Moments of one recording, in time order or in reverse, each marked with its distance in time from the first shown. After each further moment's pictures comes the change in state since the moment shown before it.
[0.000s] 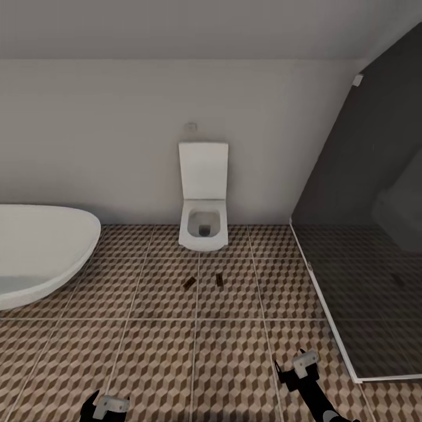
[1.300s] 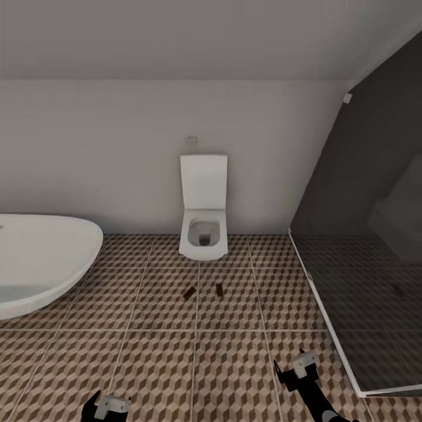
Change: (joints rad) left arm 0.000 -0.006 0.000 0.000 0.000 0.001 0.000; right arm 0.000 0.003 0.000 0.000 0.000 0.001 0.000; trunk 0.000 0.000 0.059
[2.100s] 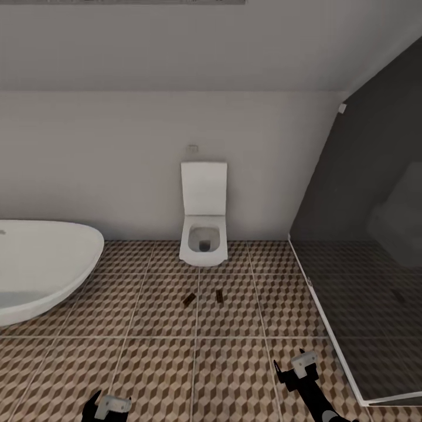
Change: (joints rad) left arm 0.000 -0.002 0.000 0.000 0.000 0.001 0.000; right arm 0.000 0.000 0.000 0.000 -0.001 0.000 0.000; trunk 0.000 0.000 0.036
